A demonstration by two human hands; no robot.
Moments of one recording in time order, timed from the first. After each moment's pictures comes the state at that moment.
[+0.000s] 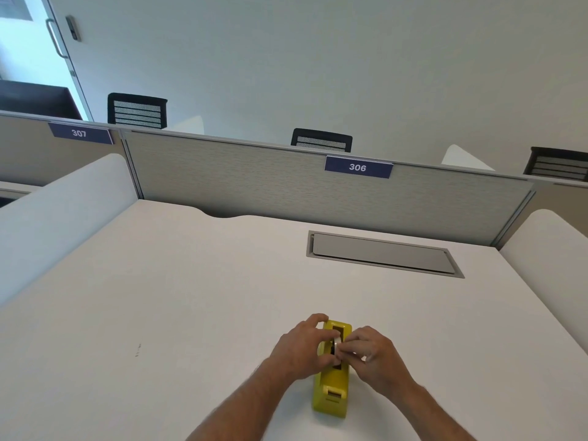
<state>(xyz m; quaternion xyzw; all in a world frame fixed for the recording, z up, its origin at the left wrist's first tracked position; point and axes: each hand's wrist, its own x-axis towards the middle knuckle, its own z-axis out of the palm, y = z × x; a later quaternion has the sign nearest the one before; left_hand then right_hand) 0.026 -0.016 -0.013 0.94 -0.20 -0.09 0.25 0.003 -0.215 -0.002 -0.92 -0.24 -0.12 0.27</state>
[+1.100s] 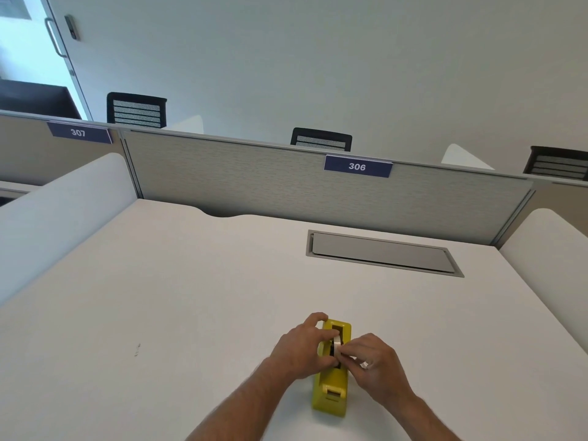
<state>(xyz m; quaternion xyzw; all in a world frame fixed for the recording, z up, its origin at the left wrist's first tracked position) 0.023 -0.018 -0.008 0.94 -0.19 -0.11 0.25 -0.009 -0.215 -0.016 -0.92 -0.23 -0.17 0.29</state>
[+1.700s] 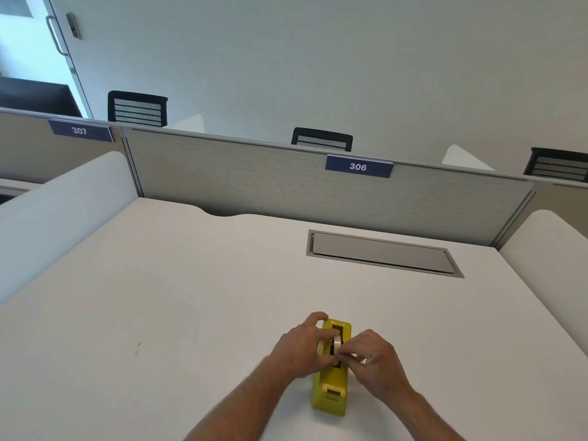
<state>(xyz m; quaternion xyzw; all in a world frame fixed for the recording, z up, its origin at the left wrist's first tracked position) 0.022 -0.018 -0.007 0.94 -0.19 -0.11 0.25 -0.005 -0.214 -0.014 -0.92 -0.22 -0.15 0.29</state>
